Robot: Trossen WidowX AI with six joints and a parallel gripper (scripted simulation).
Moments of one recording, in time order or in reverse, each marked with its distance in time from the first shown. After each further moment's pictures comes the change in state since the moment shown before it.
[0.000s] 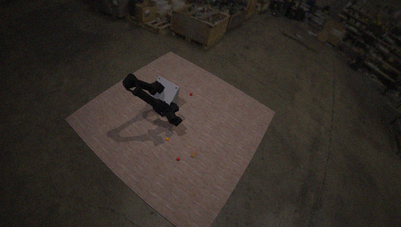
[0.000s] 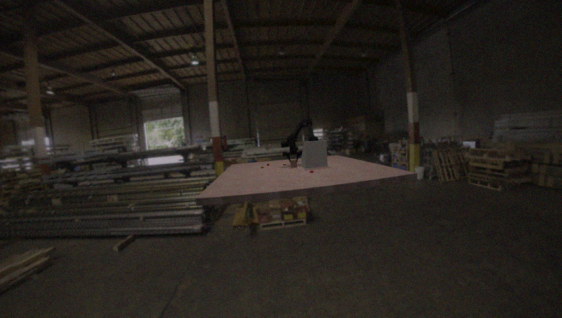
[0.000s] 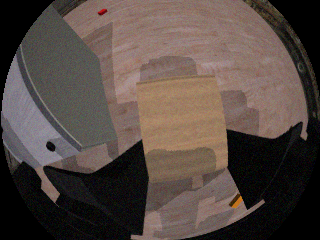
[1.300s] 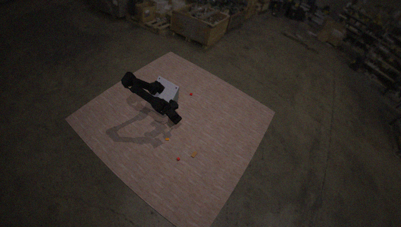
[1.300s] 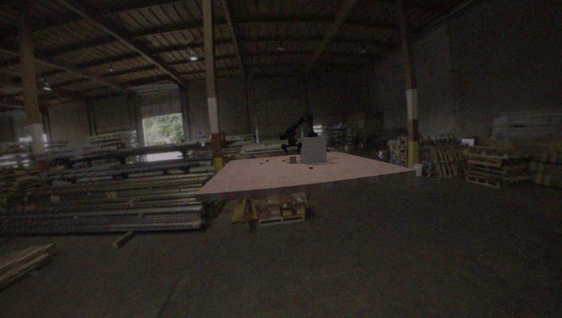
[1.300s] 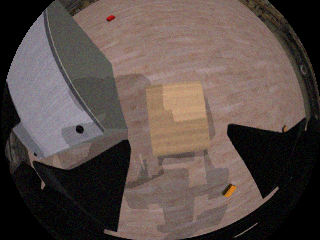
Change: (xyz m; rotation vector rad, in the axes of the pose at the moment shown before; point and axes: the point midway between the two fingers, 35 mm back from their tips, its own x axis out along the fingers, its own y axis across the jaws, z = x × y) arm -0.037 -0.001 0.004 -0.007 -0.011 0.028
